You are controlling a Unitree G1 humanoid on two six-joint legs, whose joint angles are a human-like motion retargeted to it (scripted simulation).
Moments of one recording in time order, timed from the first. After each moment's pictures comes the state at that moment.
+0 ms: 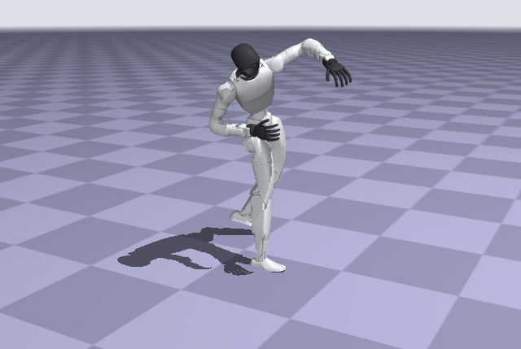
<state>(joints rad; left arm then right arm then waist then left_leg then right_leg) -0.86 1.67 -0.46 0.18 -0.37 -0.14 0.05 -0.22 -0.69 0.53 -0.44 0.02 -0.14 -0.46 -0.79 0.40 0.52 -0.03 0.07 0.47 0.63 -0.21 -0.09 -0.33 -0.45 0.00 0.13 -0.08 0.13</state>
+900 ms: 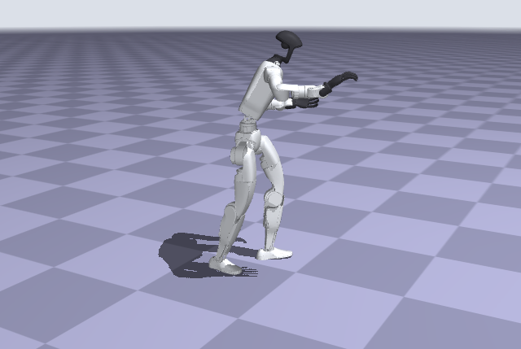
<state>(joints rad) 0.04 0.46 -0.14 -0.58 -0.74 -0.24 0.12 -0.53 -1.16 -0.03 0.06 -0.22 0.03 -0.62 0.33 -0.11 0.50 -0.25 0.22 0.48 0.40 -0.17 -0.10 0.13 -0.04 -0.29 0.21 -0.37 0.10</state>
